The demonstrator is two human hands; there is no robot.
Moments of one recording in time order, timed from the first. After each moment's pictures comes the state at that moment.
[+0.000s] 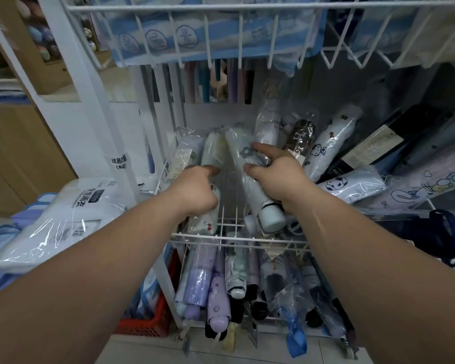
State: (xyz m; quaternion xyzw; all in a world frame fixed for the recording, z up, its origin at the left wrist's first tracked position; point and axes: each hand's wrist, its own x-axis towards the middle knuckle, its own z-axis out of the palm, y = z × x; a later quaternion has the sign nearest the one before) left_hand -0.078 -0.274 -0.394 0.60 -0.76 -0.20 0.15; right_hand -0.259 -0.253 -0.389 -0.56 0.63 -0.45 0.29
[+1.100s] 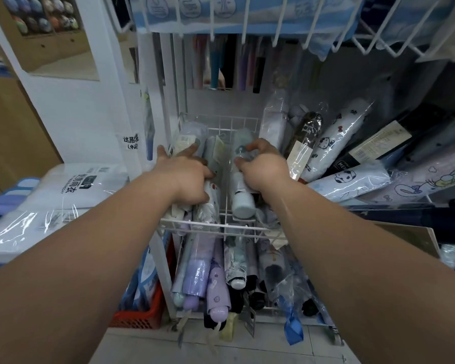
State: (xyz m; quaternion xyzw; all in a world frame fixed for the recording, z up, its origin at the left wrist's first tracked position) left_hand -0.039 -0.296 -0.397 0.53 -0.84 0.01 -0.10; right_hand -0.212 -0.267 -0.395 -0.56 0.72 -0.36 0.20
